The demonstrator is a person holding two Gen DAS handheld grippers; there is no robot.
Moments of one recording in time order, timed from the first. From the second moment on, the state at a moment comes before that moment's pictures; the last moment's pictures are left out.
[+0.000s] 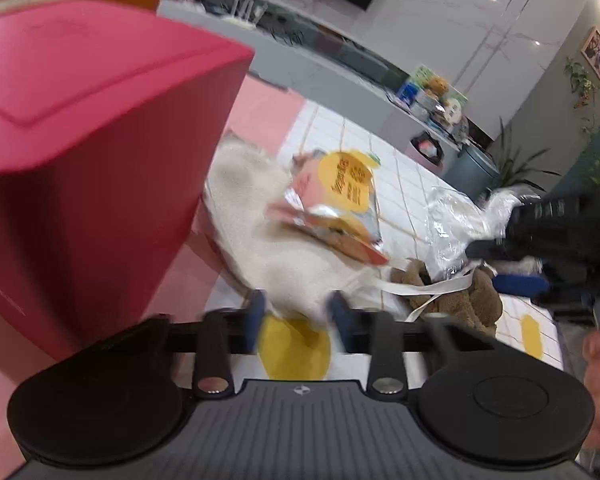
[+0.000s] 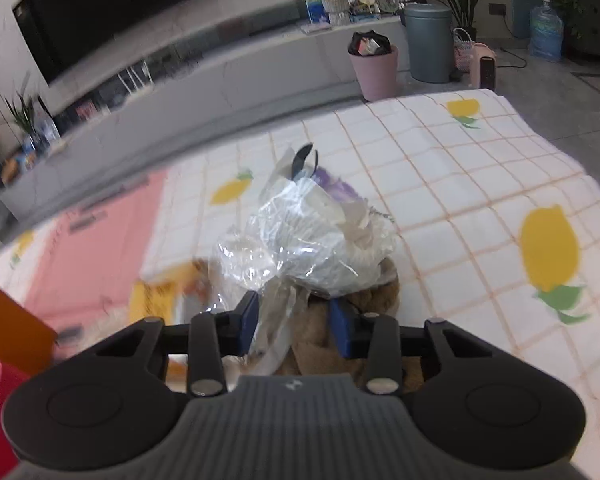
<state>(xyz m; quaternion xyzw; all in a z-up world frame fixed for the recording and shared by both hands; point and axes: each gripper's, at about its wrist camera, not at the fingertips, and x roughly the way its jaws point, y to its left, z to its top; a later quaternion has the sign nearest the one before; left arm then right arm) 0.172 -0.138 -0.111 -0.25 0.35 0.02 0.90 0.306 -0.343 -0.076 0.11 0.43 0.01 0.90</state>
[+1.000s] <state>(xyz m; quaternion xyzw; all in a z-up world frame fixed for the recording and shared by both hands) 0.158 -0.131 -0.107 -0.24 0.40 -0.03 0.88 0.253 -0.428 -0.061 0.28 0.49 0.07 0.83</state>
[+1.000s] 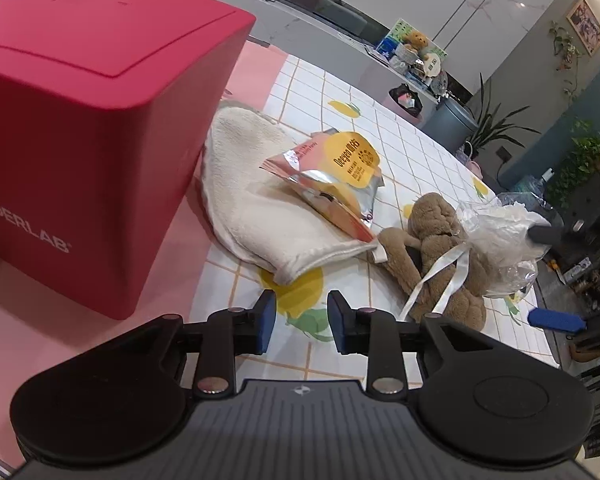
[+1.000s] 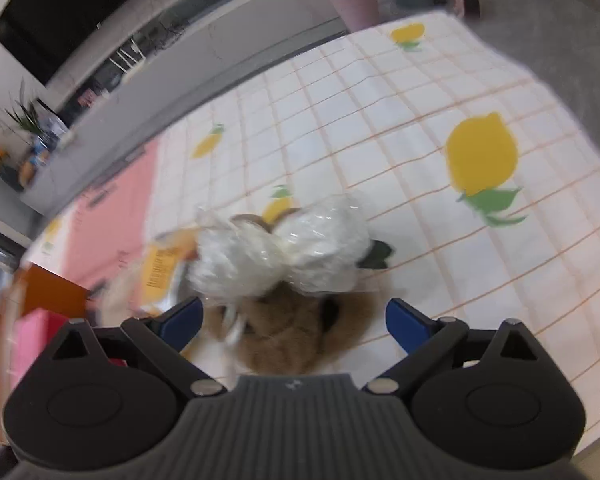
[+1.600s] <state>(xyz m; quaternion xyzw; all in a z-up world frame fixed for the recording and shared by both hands) 0.158 -0.139 -0.106 -0.23 0.41 -0.05 0.88 0.286 -0.426 -0.091 0.44 0.44 -0.05 0.78</state>
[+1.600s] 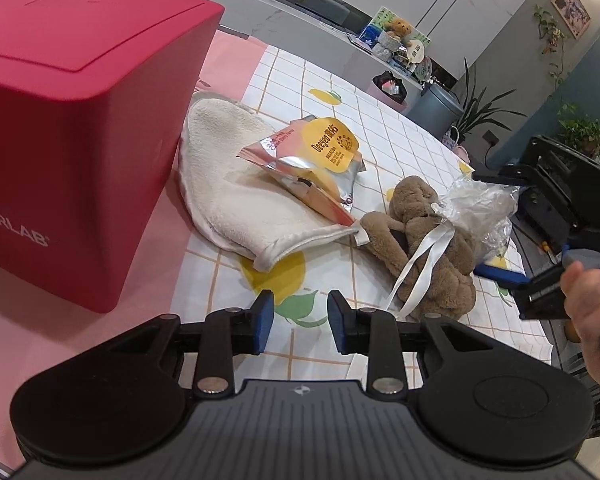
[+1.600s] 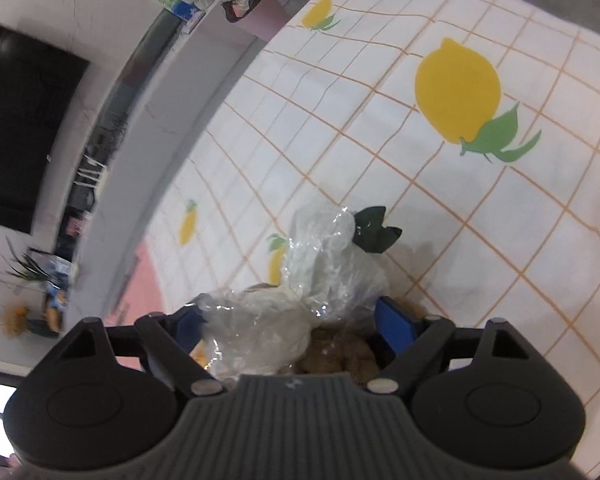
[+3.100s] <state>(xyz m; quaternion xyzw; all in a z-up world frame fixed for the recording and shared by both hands) 0.252 -0.348 -0.073 0.04 0.42 -0.16 0.89 0.230 -0.504 -0.089 0.07 0.50 -0.08 0.86</state>
